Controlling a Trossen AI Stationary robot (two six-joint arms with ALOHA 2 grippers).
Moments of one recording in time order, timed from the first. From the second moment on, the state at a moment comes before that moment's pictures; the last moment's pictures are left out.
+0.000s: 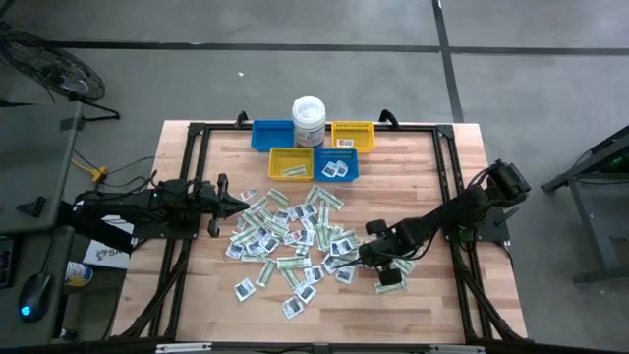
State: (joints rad) left arm -0.02 0.01 0.04 -0.05 -0.01 -0.14; right arm 0.39 1.63 0.83 -0.50 0.07 0.20
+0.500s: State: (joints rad) left arm -0.02 0.01 0.04 -0.05 -0.01 -0.14; right arm 0.26 1.32 0.83 -0.57 0.23 0.29
